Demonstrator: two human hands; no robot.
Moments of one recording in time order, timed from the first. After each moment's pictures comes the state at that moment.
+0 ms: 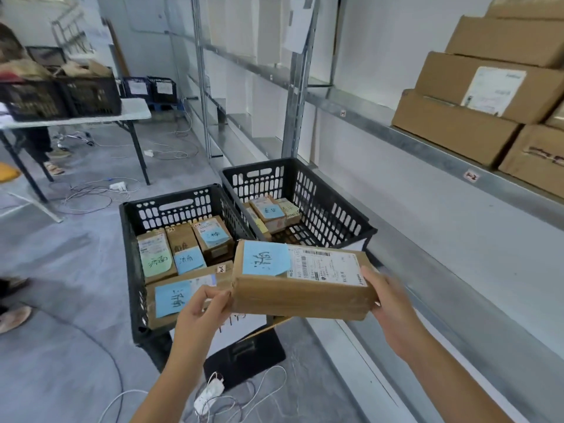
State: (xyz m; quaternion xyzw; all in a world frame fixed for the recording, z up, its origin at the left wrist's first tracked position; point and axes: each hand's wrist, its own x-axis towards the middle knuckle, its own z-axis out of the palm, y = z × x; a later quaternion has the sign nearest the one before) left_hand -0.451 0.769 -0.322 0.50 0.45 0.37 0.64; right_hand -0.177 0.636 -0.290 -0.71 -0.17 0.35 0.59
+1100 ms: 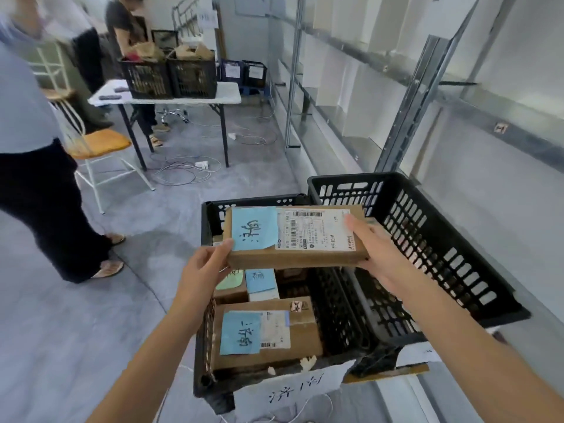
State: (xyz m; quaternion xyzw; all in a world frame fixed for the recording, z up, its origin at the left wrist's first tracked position) left_hand -0.505 0.966 -0.311 0.44 0.54 0.45 0.56; right_hand -0.204 0.943 -0.278 -0.64 -0.30 0.51 0.49
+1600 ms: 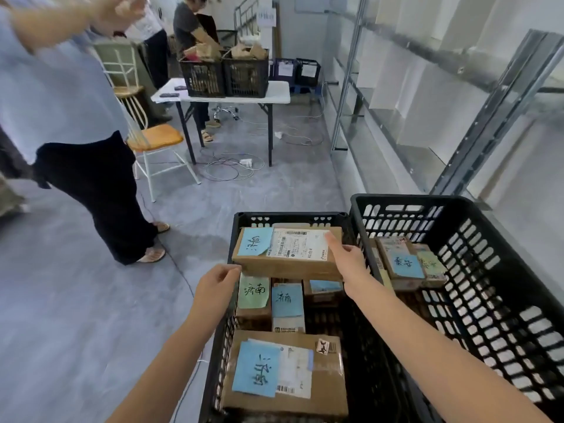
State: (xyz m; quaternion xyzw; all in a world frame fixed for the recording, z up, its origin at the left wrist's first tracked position) left_hand -0.510 1.020 -0.345 0.45 0.67 0.39 0.43; right_hand -0.257 1.084 -0.360 -0.69 -0.25 0.51 0.44
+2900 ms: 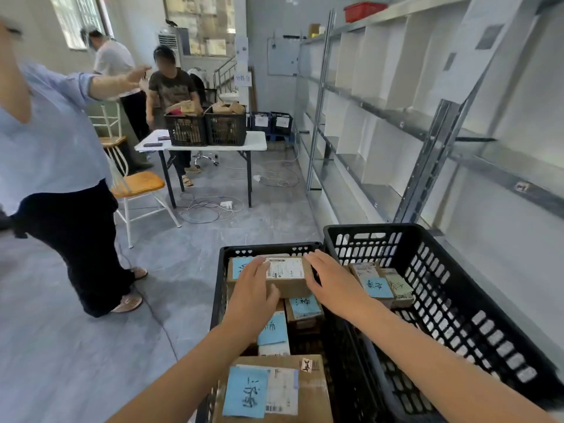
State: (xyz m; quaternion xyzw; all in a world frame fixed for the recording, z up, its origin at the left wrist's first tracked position) left_hand -0.445 1.007 -0.301 0.75 0.56 0.28 0.20; right_hand -0.250 1.013 -0.285 -0.62 -0.76 0.09 0.19
